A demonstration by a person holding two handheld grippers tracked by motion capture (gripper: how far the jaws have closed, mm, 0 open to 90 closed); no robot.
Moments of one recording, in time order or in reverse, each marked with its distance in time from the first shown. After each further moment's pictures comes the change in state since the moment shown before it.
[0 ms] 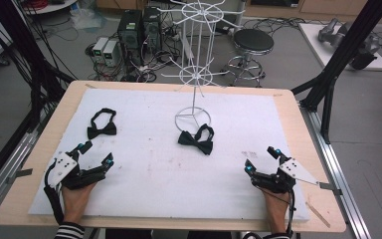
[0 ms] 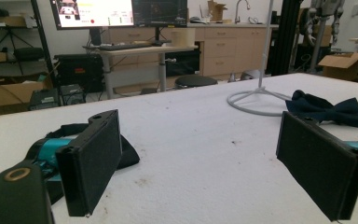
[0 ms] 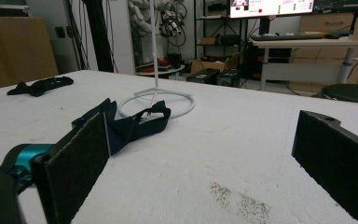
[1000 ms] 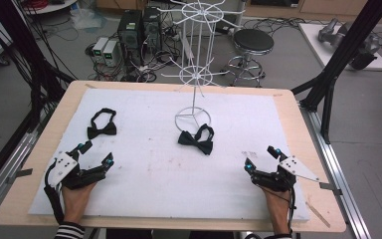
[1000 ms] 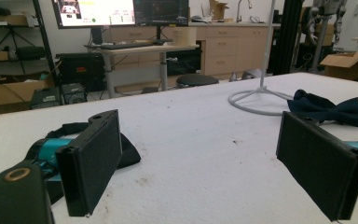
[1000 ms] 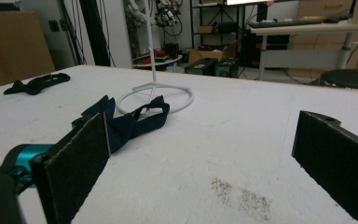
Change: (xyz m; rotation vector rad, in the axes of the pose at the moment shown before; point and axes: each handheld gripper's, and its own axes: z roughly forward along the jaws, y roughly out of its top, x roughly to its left) left arm 0.000 0.000 0.000 0.005 0.005 0.001; right arm 0.002 0.010 0.001 0.047 -0.017 0.015
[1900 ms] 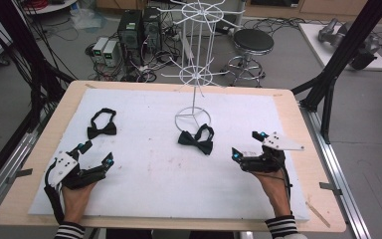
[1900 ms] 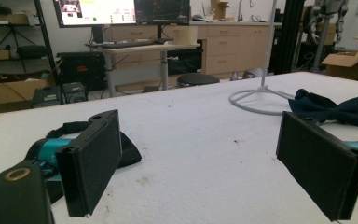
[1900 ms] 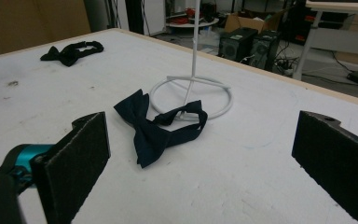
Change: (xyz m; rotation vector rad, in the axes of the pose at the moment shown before) left arm -0.001 0.000 0.001 0.002 0.007 0.000; right arm 0.014 0.055 0.042 0.186 0.155 -0.097
